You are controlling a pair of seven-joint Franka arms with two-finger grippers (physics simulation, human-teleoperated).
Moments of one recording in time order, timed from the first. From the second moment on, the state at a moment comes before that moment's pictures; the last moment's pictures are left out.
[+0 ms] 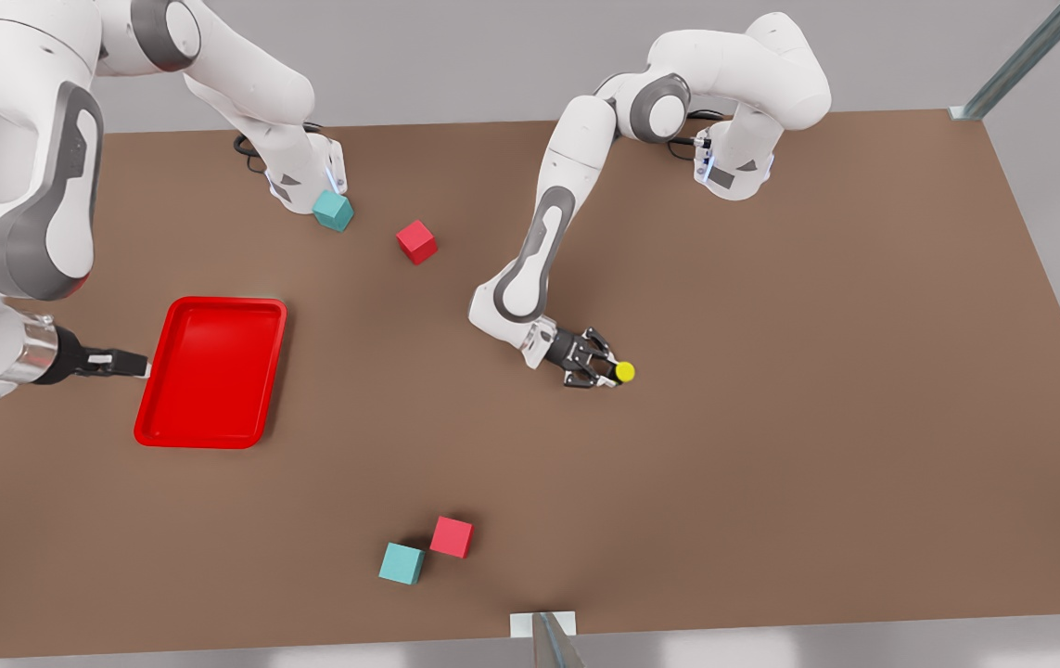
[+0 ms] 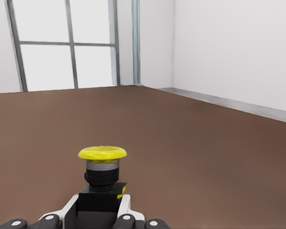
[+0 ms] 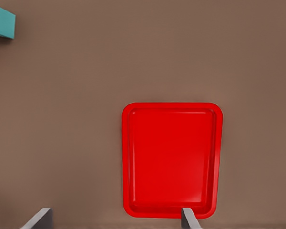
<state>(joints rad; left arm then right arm) -1.39 1.28 0.64 -1.28 0.44 1.68 -2.27 -0.38 0.35 0.33 -1.29 -0.07 1.44 0.00</state>
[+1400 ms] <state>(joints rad) -1.24 0.55 0.63 -1.33 0.30 1.52 -2.05 -0.18 0.32 0.15 -1.28 -0.07 1.44 0.00</state>
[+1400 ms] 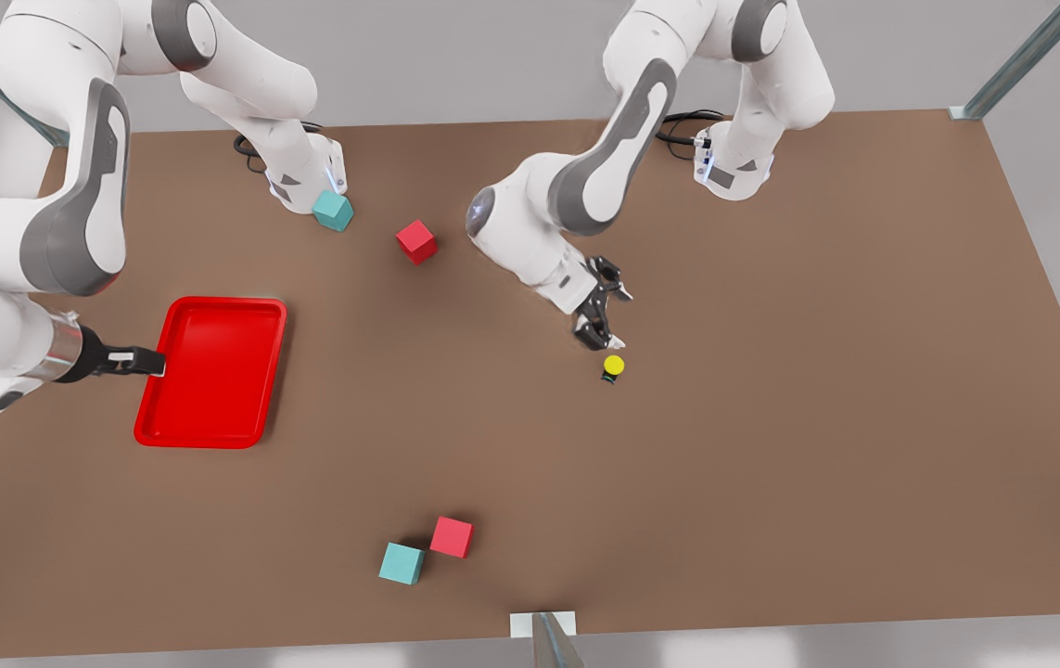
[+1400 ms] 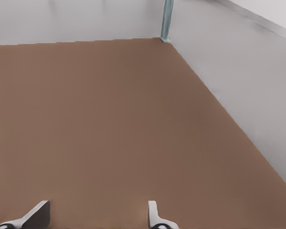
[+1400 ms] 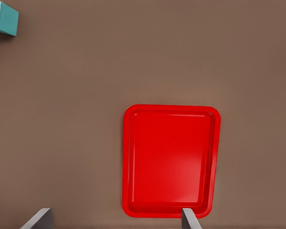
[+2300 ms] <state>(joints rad) -0.01 0.11 -0.13 -1.49 -0.01 1.52 -0.60 -0.18 0.33 0.15 -1.28 -0.07 1.45 -0.01</state>
